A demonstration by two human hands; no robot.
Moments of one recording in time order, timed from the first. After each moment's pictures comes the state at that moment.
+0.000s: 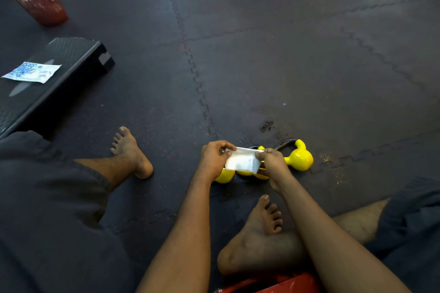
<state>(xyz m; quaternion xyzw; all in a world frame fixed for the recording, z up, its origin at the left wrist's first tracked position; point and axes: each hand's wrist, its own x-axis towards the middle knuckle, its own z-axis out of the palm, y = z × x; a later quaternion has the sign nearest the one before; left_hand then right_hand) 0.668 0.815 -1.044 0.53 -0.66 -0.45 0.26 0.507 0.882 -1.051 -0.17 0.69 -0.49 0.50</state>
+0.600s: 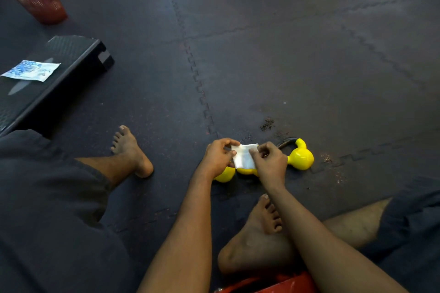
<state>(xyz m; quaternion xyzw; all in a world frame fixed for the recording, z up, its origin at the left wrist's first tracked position) 0.660 0.817 -1.036 0.51 -0.63 -0.54 0.24 0.524 0.892 -1.051 -0.36 0.78 -0.48 0.18</state>
